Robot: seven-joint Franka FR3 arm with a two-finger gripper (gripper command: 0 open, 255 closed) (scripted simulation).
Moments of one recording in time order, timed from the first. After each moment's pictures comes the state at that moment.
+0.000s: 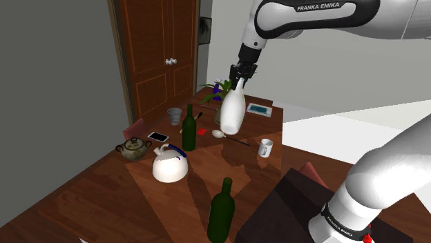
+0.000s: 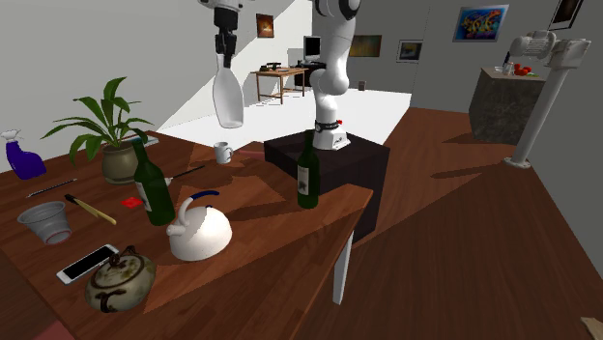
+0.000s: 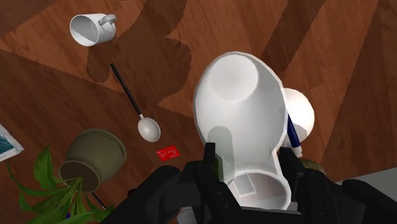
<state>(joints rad) -0.18 -0.30 0.18 -2.01 0.06 1.92 0.03</state>
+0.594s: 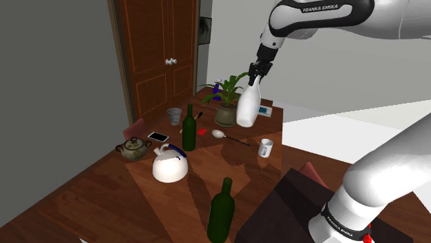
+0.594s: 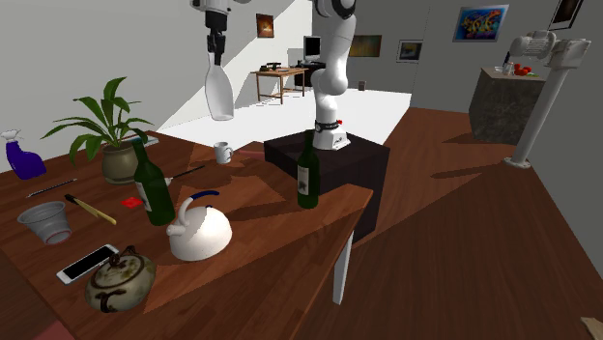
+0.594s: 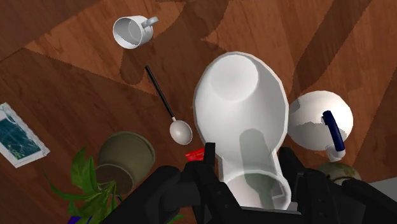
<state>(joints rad) -0.25 -0.28 0.03 -2.00 0.06 1.91 -0.19</state>
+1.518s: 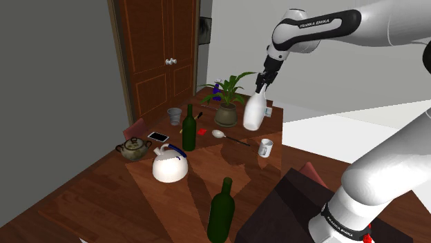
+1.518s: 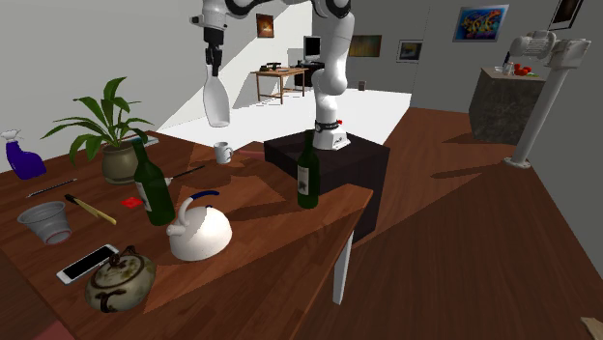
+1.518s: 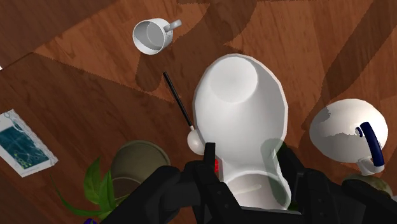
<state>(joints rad) -0.29 -0.25 -0.05 -2.08 0.06 2.02 -0.33</state>
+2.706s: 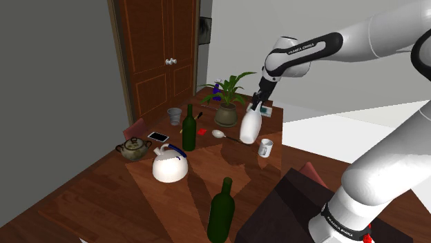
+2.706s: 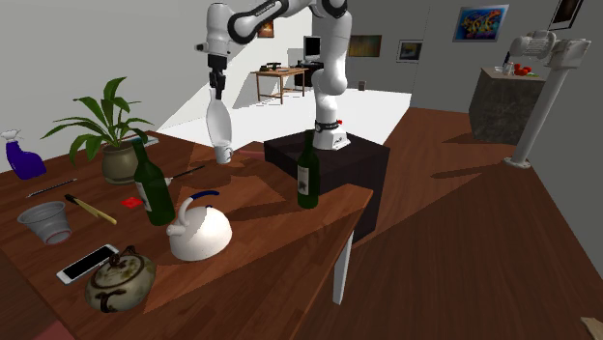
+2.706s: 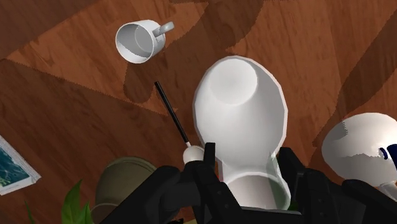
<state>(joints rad) -0.29 -0.19 -0.05 -2.27 0.07 2.26 -0.35</state>
